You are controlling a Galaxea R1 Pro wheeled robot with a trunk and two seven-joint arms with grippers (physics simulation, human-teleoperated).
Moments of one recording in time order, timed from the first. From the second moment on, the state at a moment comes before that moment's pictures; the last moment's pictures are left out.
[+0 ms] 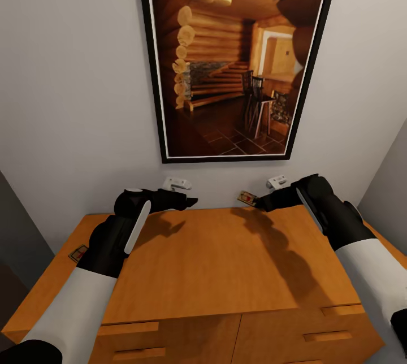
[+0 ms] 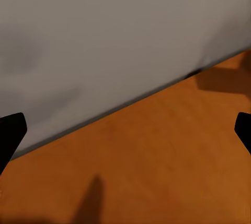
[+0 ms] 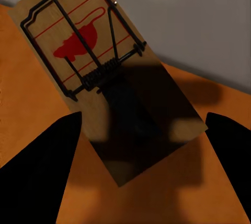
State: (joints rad) left arm -0.81 -0.06 -0.22 -1.30 0.06 0.92 -0.31; right arm -0.97 -0.25 0.28 -1.09 0.07 1.05 0.68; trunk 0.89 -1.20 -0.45
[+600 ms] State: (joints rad) left arm -0.81 -0.05 -0.22 -1.29 0.06 0.92 -0.25; right arm -0.97 -0.25 0.27 -1.07 0.07 1.04 0.67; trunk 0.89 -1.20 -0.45
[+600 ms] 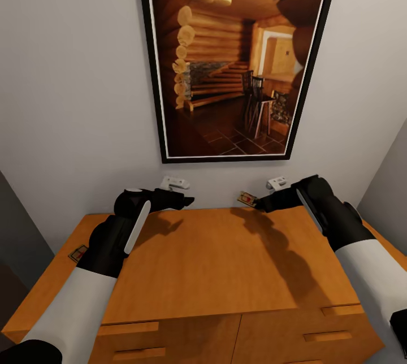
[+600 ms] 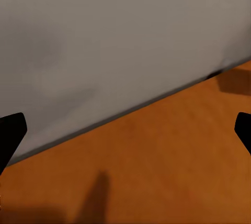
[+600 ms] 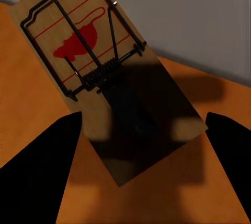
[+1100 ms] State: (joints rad) left arm -0.81 -0.05 -0.22 -1.30 0.06 0.92 -0.25; right arm -0.96 -0.25 0.26 -1.07 0.07 1.04 0.68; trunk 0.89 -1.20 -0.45
